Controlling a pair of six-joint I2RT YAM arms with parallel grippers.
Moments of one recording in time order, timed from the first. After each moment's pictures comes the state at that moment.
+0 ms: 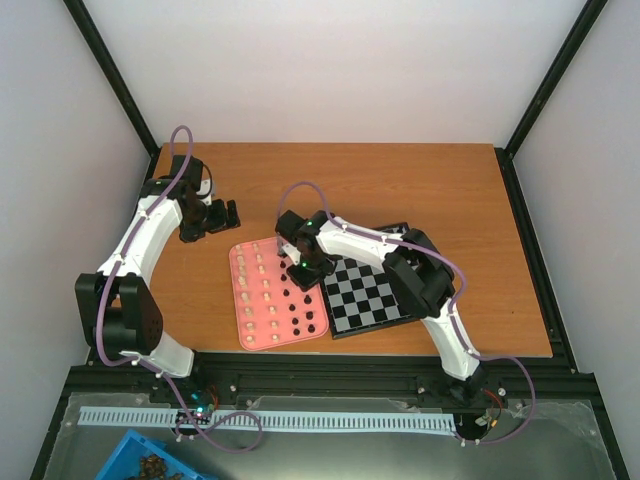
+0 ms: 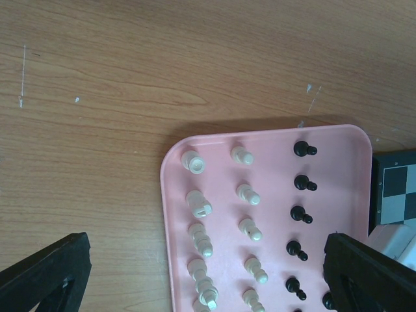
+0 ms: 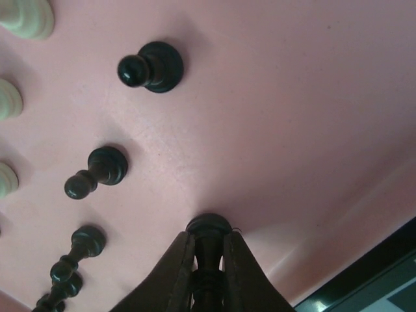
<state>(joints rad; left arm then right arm) -0.05 1.54 1.33 -1.00 0.16 -0.32 0.89 2.19 1.72 -1.00 -0.21 0.11</state>
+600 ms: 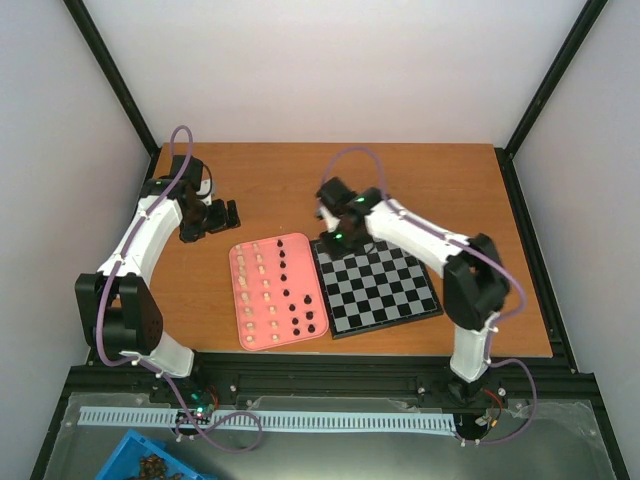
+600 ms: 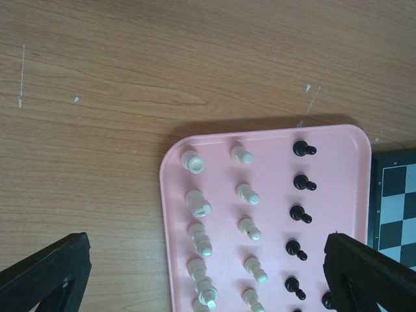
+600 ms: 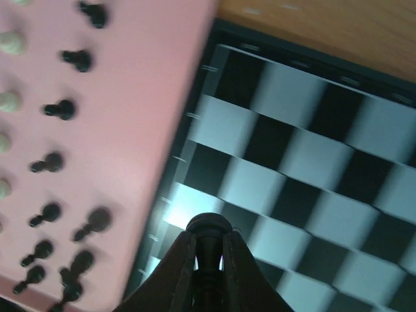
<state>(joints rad) -0.05 1.54 1.33 -1.00 0.16 -0.32 0.76 1.93 1.60 -0.96 -0.09 0.19</state>
